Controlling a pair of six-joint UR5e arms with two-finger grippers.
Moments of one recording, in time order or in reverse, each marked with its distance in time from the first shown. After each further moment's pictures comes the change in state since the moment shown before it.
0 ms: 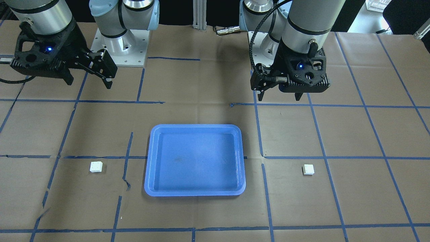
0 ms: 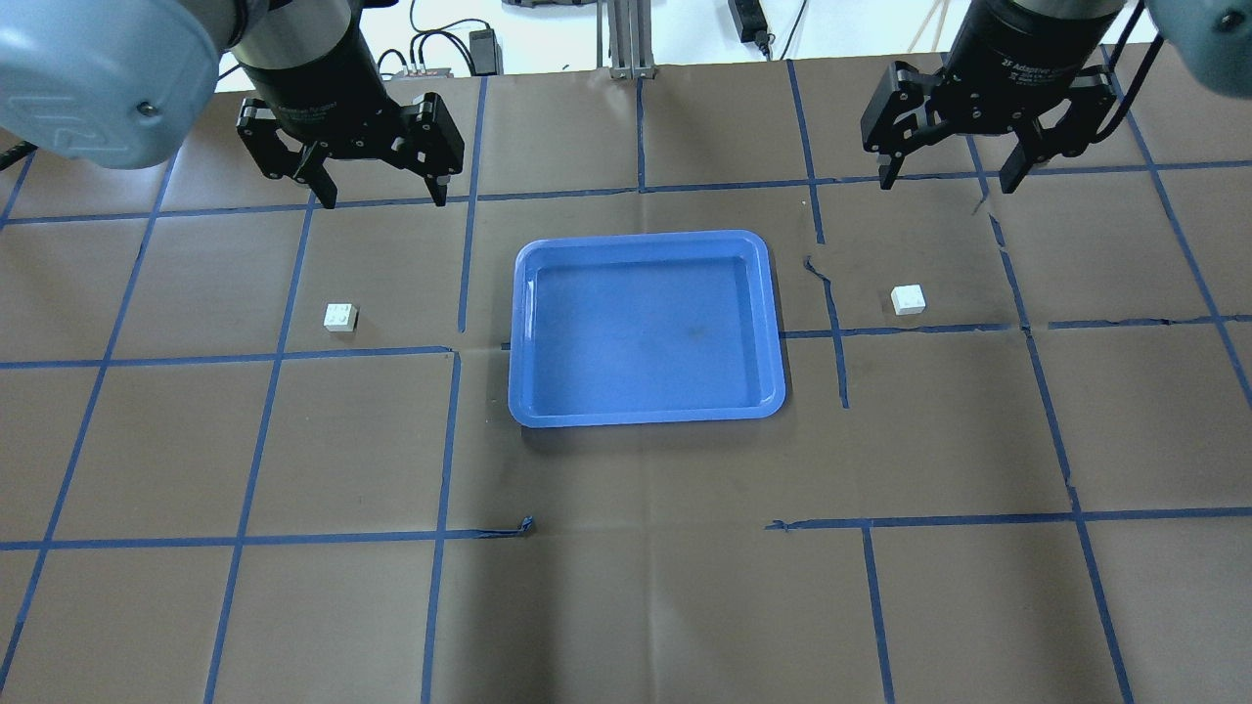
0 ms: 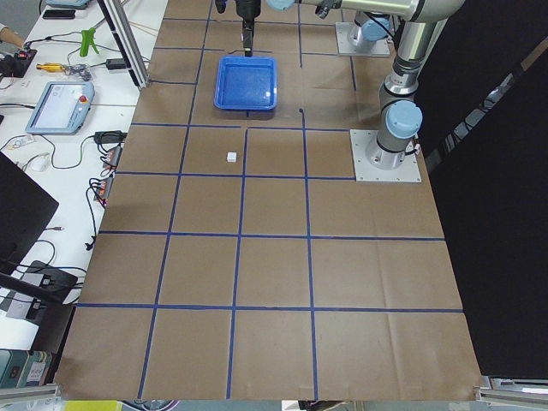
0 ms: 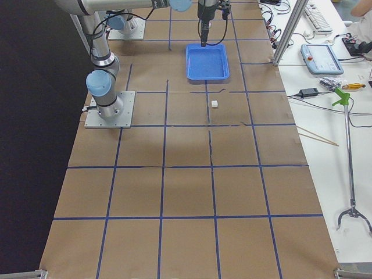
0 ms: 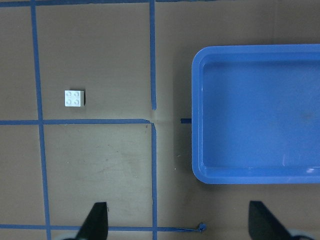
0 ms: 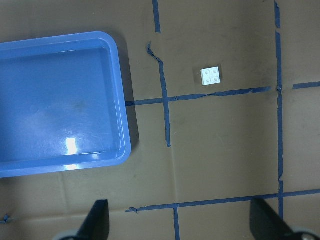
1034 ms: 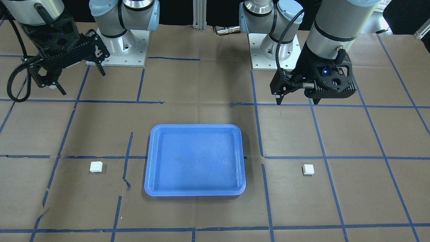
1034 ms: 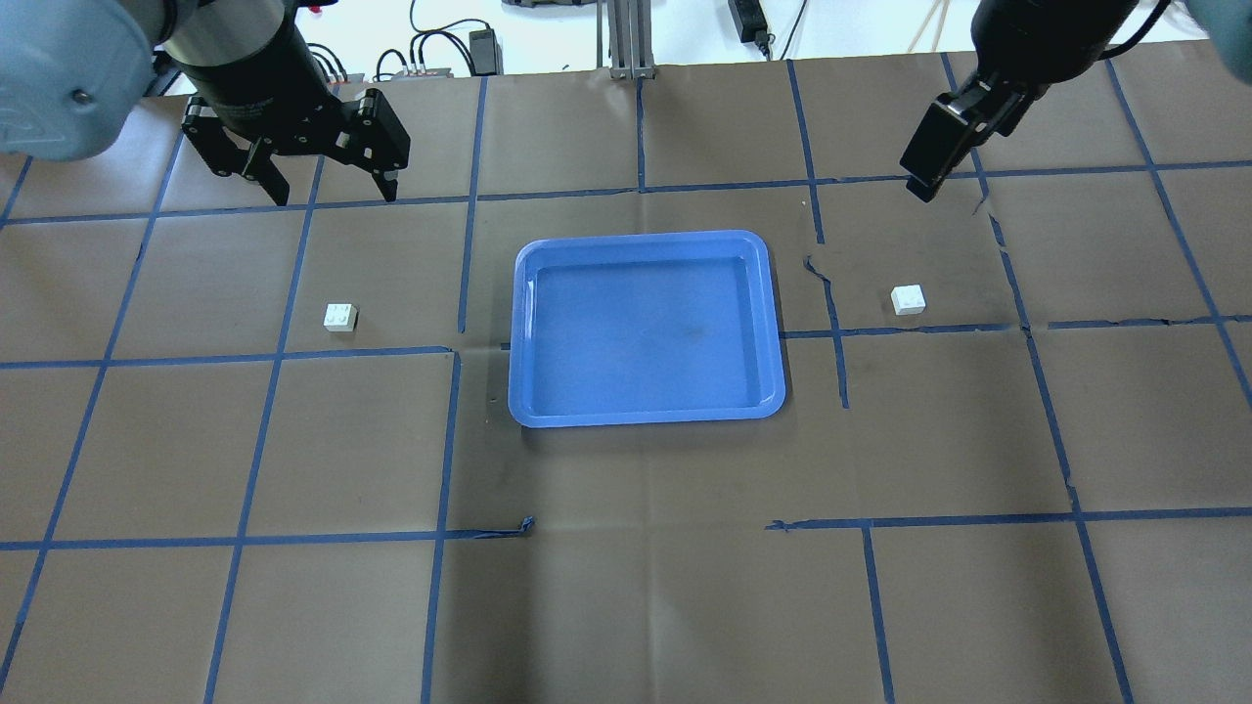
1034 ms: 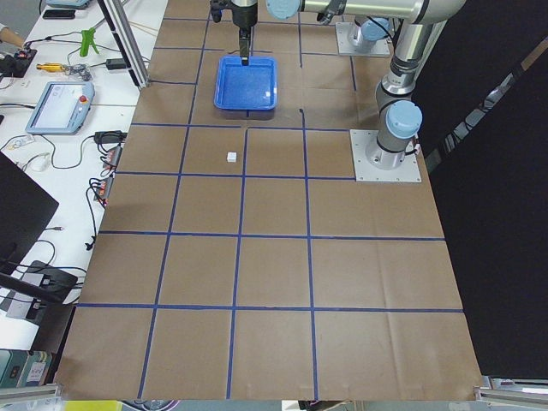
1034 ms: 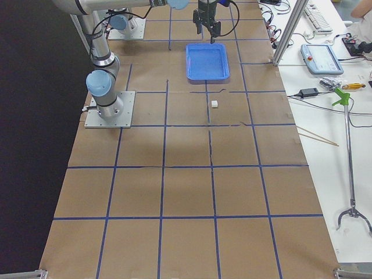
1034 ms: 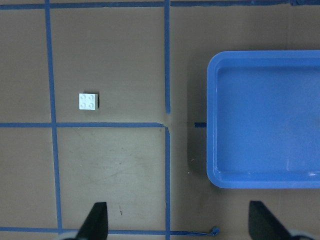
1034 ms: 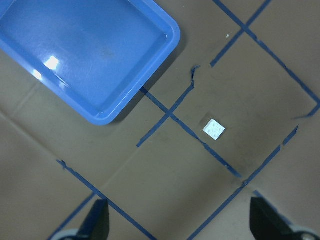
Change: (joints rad) left arm 0.118 0.009 -0.023 0.006 -0.010 0.107; right arm -0.021 -0.008 -0.005 -0.045 -0.001 -0.955
